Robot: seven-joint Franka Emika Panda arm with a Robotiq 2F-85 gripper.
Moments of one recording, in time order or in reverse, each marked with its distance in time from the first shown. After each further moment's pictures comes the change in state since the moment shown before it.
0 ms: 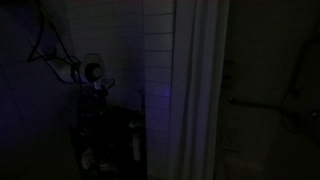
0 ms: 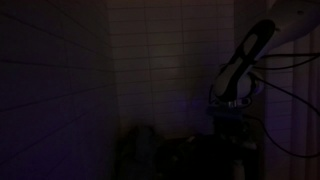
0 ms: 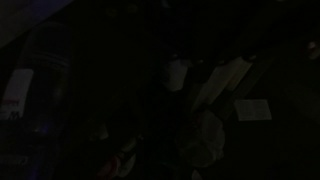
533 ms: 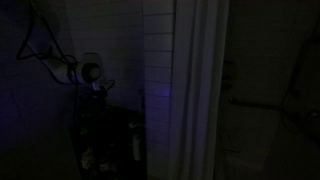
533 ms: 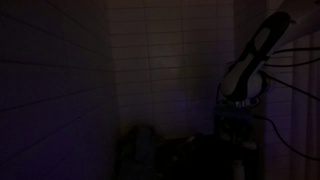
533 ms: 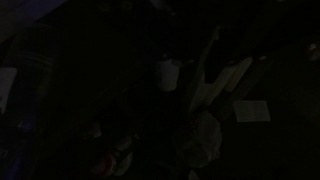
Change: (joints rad) arm -0.021 -0.077 0.000 -0.101 -0.002 0.037 -0.035
